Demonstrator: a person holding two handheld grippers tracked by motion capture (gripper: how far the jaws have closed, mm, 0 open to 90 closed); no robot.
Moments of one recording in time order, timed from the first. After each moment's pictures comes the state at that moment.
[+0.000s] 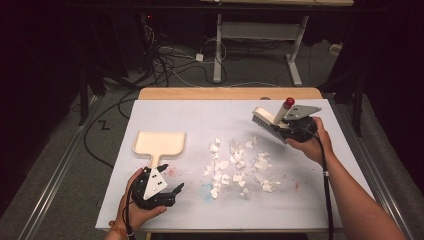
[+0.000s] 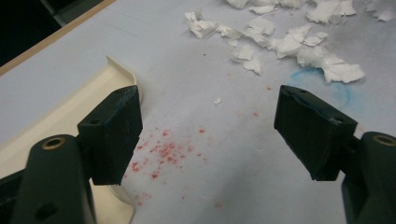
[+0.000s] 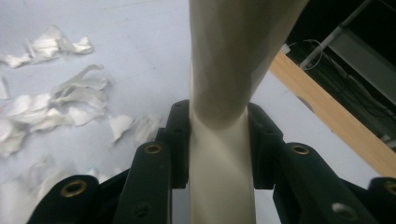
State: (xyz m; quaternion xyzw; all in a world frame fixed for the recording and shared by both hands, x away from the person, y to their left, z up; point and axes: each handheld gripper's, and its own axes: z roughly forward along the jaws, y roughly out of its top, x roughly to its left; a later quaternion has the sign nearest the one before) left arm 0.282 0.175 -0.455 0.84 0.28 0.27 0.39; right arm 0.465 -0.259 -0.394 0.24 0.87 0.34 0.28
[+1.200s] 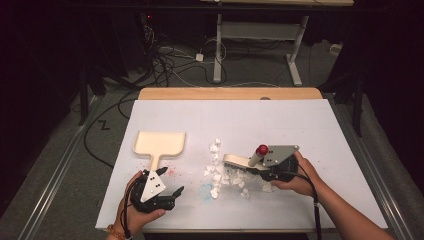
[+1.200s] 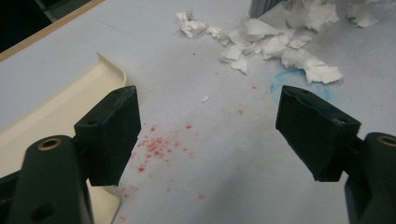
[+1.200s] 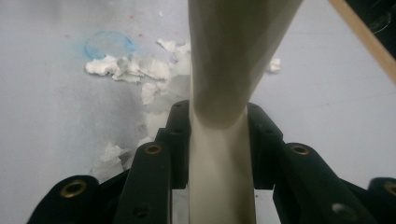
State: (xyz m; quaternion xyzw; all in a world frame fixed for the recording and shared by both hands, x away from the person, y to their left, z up) left arm 0.276 0.176 -0.455 0.83 0.29 0.25 0.40; right arm 0.359 -0.201 -0.404 0.07 0.91 0.36 0.19
